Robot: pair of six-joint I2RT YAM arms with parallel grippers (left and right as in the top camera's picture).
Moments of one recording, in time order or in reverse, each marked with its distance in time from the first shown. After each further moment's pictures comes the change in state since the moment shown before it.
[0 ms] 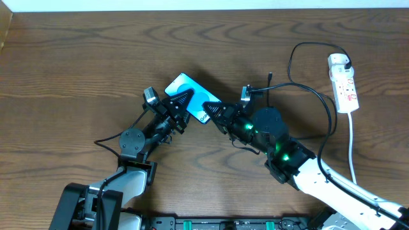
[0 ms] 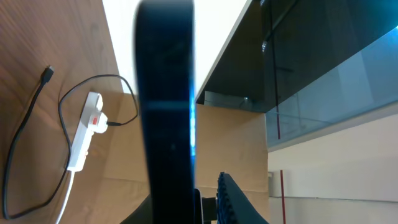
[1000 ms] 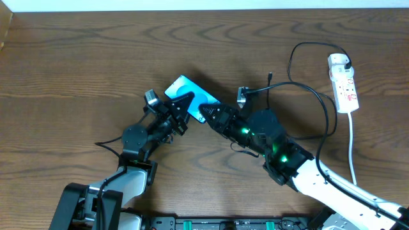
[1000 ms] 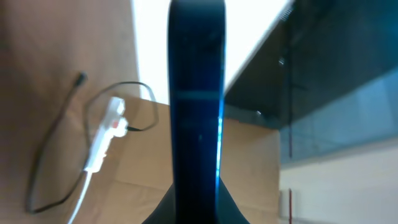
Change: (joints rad) left arm -0.002 0.000 0.002 -0.137 -0.022 0.003; right arm 0.013 0.000 0.005 -0.038 0.017 -0.190
